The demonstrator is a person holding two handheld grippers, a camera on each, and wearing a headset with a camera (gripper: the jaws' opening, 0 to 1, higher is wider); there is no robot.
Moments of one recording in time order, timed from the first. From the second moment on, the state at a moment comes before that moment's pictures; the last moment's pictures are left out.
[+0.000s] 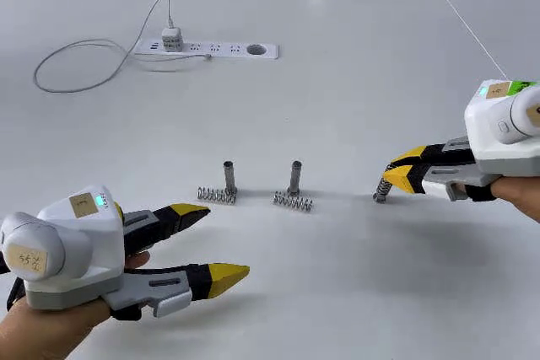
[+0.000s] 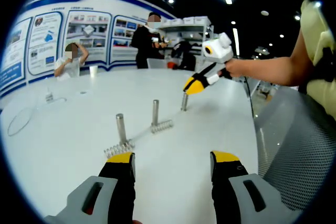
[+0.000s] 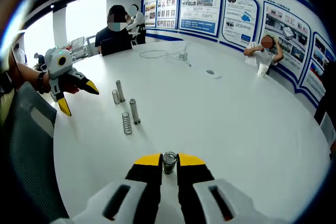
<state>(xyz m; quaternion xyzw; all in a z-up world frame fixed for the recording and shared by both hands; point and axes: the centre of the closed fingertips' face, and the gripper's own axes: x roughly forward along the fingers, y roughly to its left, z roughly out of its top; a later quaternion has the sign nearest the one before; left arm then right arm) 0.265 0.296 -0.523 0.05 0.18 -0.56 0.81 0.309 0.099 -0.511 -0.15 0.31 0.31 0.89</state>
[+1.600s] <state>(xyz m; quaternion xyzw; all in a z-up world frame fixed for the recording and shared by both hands) 0.265 0.296 -0.518 0.05 0.17 -0.56 0.81 0.271 0.112 -0.537 -0.15 0.35 0.33 0.86</state>
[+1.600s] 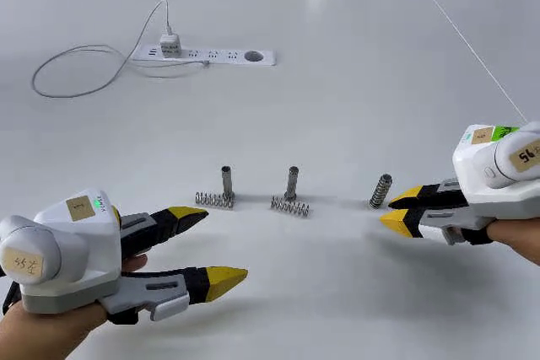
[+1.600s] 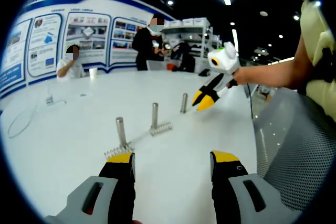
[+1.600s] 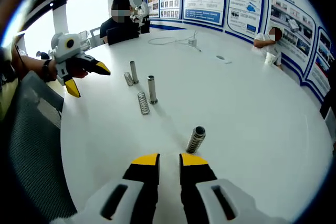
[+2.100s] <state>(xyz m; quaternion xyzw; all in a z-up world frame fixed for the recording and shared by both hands) 0.266 0.295 -0.518 0.05 0.17 -0.56 0.81 0.278 0.154 -0.537 -0.17 0.34 0.38 0.84</state>
